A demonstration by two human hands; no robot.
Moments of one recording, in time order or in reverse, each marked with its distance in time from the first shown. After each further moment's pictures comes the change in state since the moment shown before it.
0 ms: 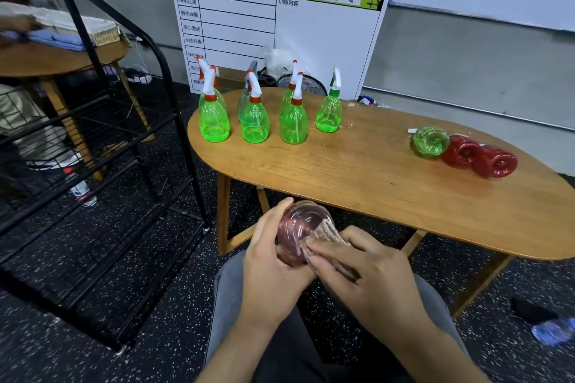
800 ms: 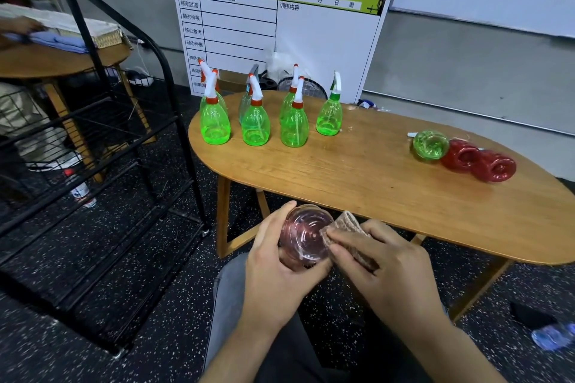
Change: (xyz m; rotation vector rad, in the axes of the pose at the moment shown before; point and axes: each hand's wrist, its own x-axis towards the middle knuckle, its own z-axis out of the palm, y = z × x) left_hand -0.001 0.003 0.001 -0.032 0.008 0.006; right_hand 0.007 0.012 -0.015 -0.052 0.043 0.024
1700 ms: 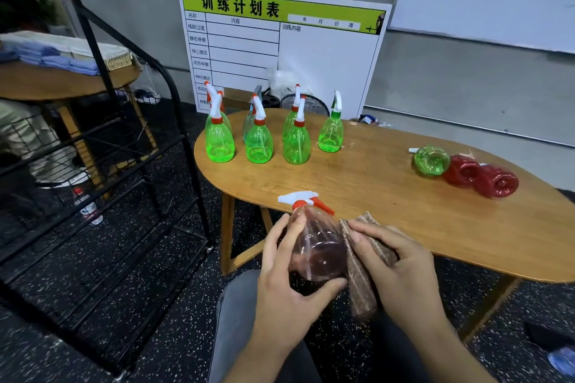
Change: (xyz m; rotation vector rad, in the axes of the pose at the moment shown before) left_hand -0.001 -0.005 0.007 0.035 -0.013 0.194; right_hand 0.015 0.004 -0.002 0.563 0.080 0.401
